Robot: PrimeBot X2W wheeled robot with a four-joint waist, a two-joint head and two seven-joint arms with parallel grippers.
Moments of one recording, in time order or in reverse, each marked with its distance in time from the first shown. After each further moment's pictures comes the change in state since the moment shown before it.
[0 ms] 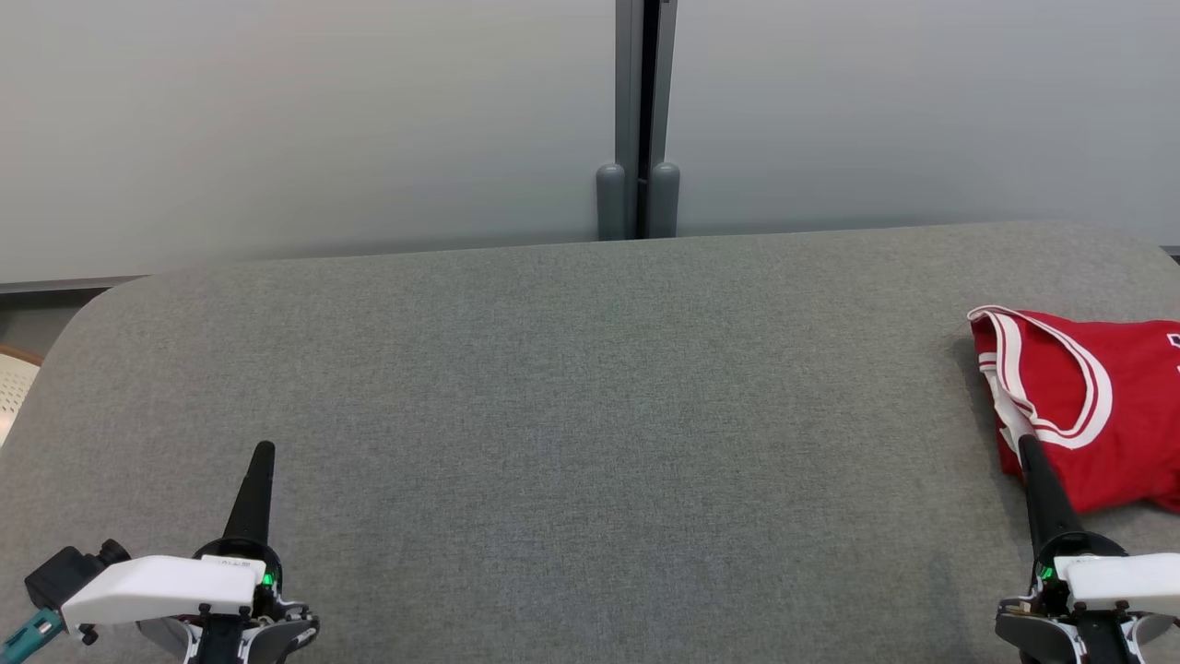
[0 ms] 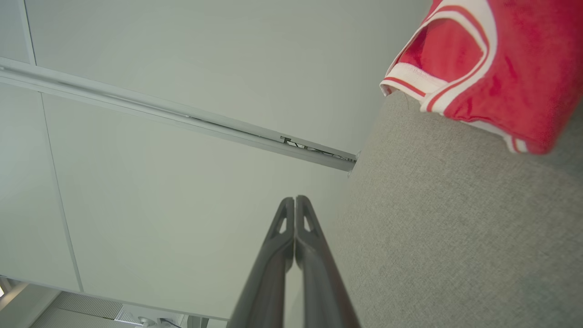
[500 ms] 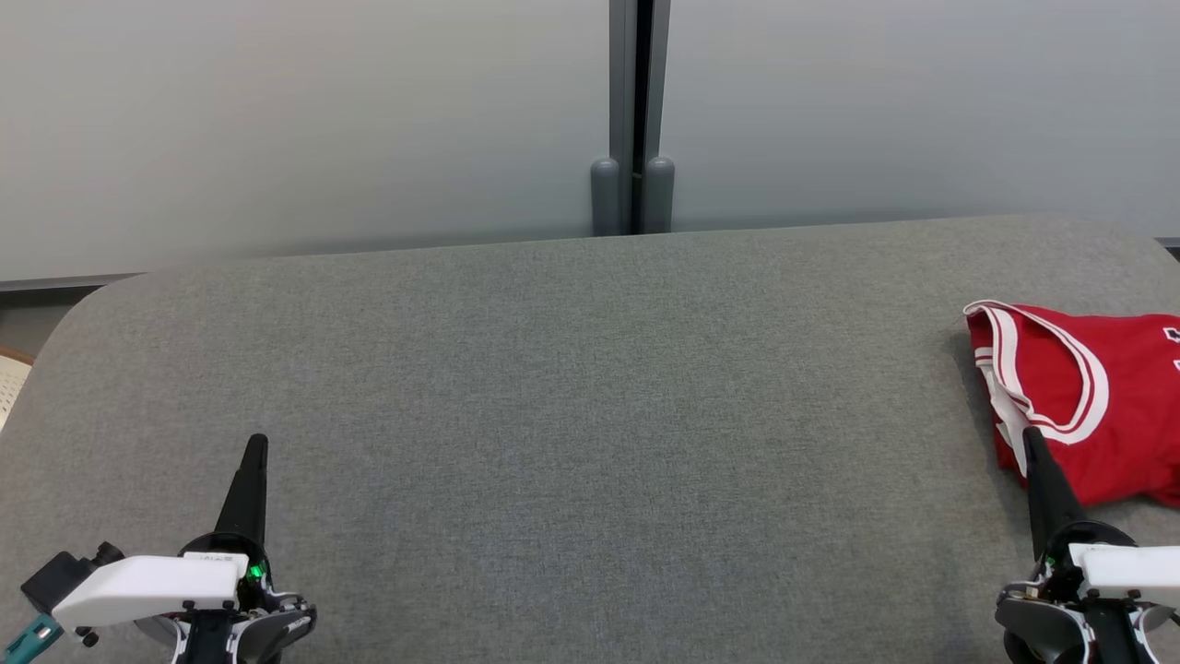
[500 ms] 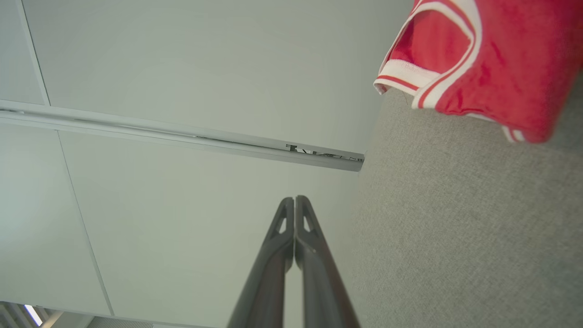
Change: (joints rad) left arm -0.013 -0.024 0.040 0.010 -0.097 -0.029 0.026; right arm -0.026 0.002 -0.009 0.030 0.120 0.000 0.004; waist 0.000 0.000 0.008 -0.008
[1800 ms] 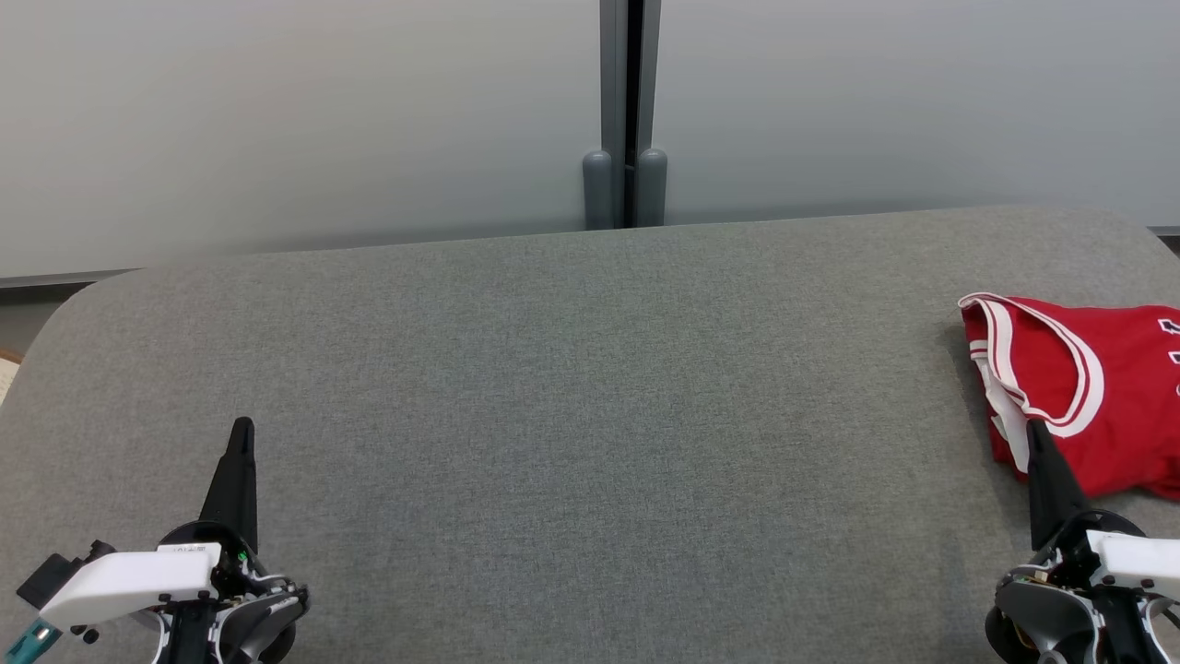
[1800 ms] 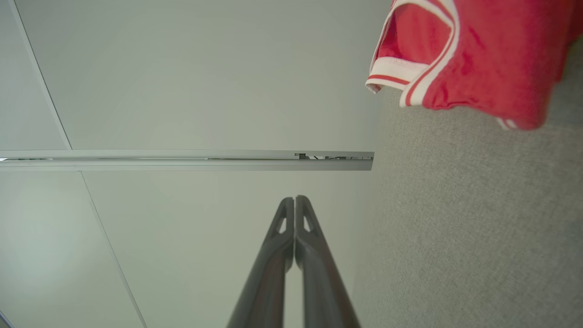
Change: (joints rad) left arm -0.027 -0.031 0.057 0.013 -0.125 -0.035 0.039; right arm -0.036 0.002 -0.011 0.038 0.156 0.000 0.006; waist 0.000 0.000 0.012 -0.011
